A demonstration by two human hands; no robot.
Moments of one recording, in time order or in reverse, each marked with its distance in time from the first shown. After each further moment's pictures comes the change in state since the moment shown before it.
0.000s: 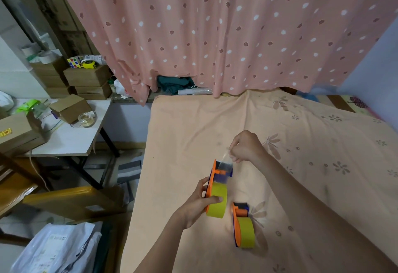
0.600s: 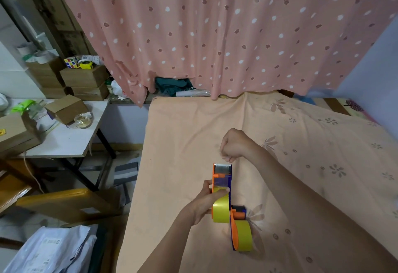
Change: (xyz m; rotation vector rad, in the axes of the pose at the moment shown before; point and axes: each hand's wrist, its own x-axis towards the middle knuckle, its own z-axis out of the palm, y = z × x) left_hand 0.016 0.016 0.025 0.136 -0.021 -0.099; right_hand 0.007 -0.027 -0.001 -0.124 -0.218 -0.021
